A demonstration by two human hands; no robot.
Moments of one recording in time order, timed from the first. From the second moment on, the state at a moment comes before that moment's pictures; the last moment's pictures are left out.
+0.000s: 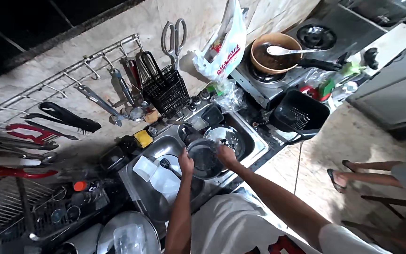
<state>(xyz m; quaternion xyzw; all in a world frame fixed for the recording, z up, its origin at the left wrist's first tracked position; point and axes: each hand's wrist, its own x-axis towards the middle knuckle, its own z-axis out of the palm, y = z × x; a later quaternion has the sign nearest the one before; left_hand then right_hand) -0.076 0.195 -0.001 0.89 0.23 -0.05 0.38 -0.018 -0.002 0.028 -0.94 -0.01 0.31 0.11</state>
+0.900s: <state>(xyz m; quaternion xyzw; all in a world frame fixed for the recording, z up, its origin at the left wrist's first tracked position) -0.101 0.191 -0.001 0.85 0.32 -0.02 0.42 0.069 0.220 0.041 -0.56 0.14 0.39 0.72</state>
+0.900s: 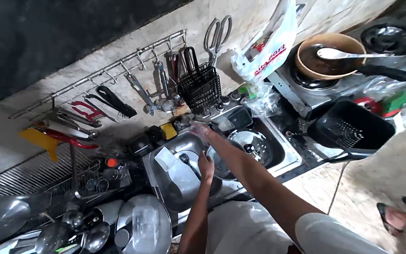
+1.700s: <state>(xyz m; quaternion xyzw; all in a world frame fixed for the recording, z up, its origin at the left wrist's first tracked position) -0.106 0.243 -0.036 0.79 0.29 0.02 0.54 -0.111 -0.013 0.015 -0.91 -0.33 0.11 0.21</state>
